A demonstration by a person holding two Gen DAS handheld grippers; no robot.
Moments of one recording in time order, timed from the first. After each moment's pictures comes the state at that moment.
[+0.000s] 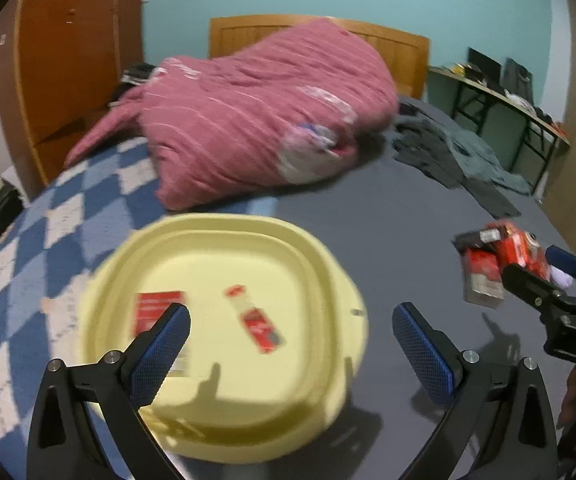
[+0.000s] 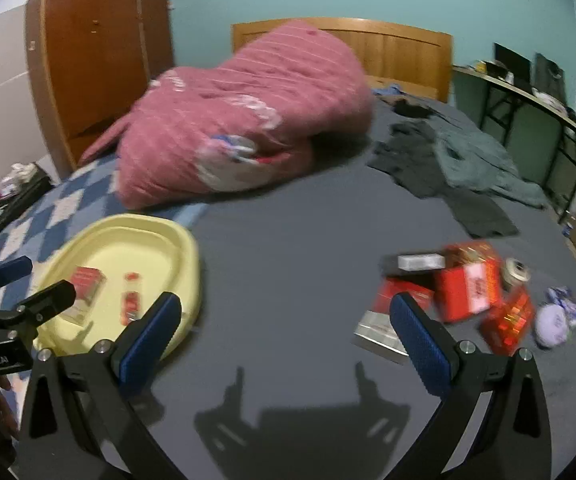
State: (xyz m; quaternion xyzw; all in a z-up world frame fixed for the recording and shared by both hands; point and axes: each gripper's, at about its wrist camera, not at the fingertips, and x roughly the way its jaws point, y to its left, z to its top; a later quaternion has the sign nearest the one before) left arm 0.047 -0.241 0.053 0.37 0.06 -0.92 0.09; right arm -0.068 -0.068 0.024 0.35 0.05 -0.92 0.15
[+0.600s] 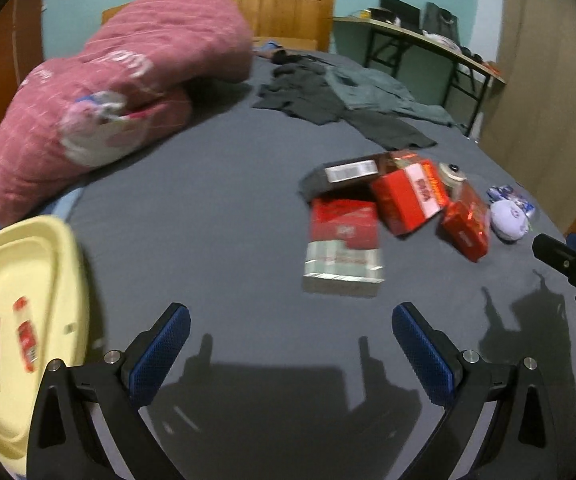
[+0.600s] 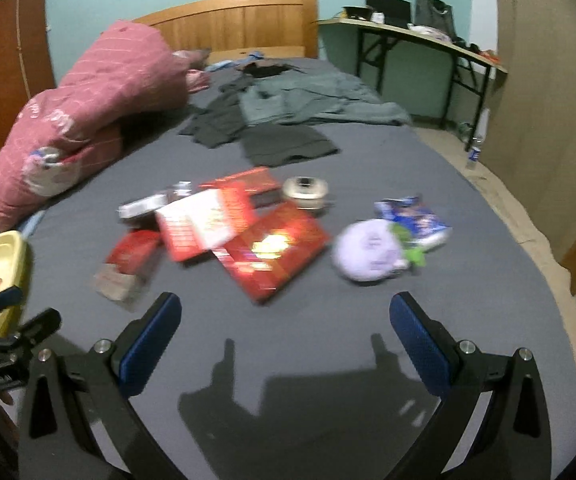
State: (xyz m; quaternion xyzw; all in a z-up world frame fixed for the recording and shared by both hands) left arm -0.068 -0.091 -0.009 0.42 0.03 -0.91 -0.05; right arm -0.083 0.150 -0.011 0.38 0.00 -0.93 -0.03
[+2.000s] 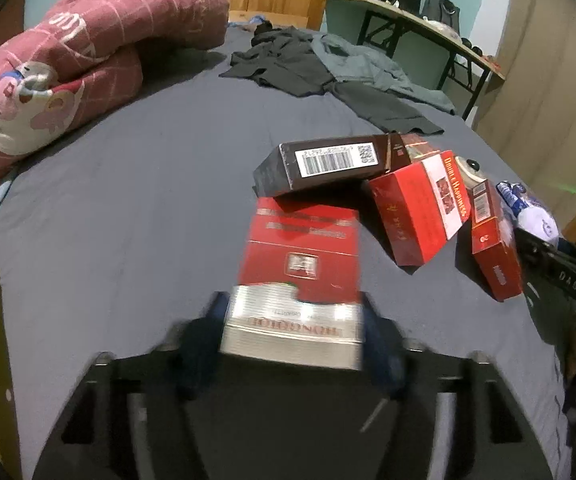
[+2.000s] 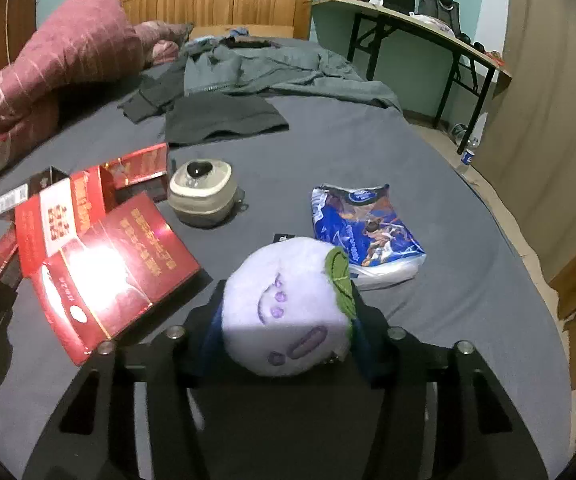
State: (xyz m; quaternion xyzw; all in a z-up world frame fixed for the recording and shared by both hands) left arm -0.159 -0.069 -0.080 0.44 0.06 -0.89 -0.07; right arm -0.159 0.203 -0.062 0.39 0.03 -0.92 -0.02
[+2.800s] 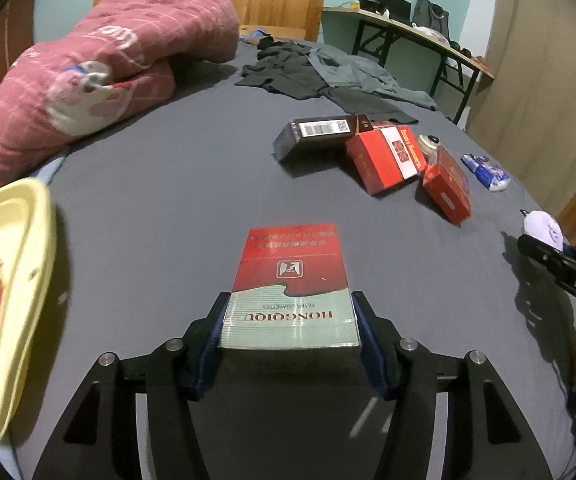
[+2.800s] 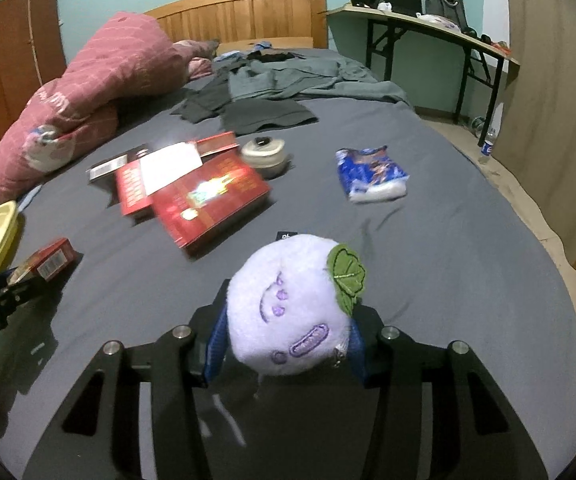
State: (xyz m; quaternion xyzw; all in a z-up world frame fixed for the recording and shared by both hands) left arm -0.036 -0.087 -0.048 0.42 0.05 -0.90 -0.06; right arm -0.058 0.181 -0.045 0.38 0.00 -0.92 0.03
